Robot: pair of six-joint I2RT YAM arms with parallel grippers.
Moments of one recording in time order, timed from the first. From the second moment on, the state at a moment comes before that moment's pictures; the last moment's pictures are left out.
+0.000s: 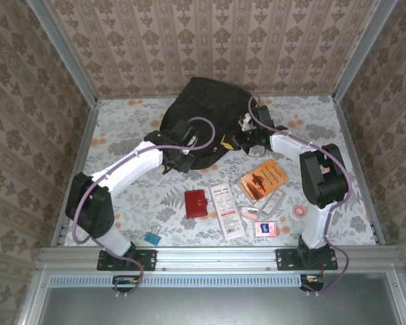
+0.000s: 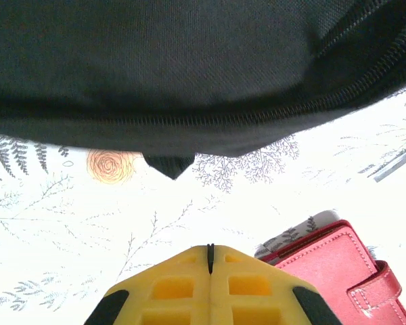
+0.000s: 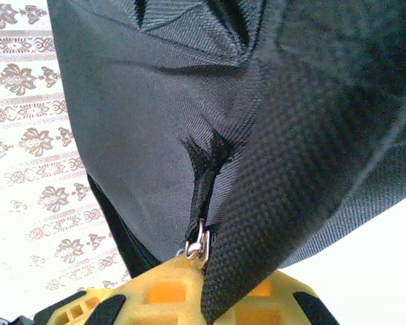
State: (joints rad) left arm -0.68 1.61 1.31 -0.92 -0.12 -0.16; right arm 0.29 1.90 1.29 -0.19 -0.71 0.91
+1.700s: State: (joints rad) left arm -0.40 1.65 1.07 -0.27 0.49 -0.95; right arm 0.42 1.99 0.91 1.03 -0.69 1.18
